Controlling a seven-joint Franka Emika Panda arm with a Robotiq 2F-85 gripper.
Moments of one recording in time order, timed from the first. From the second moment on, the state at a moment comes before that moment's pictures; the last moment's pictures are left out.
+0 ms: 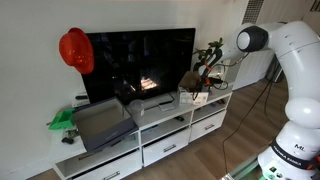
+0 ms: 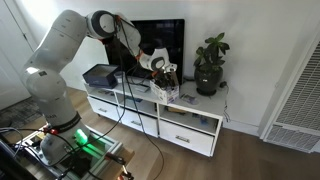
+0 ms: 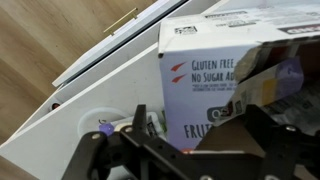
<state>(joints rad) -0.18 0.80 -0.15 -1.71 0.06 2.71 0.24</state>
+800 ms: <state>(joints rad) -0.24 0.89 -0.10 -1.62 0.11 2.71 0.19</state>
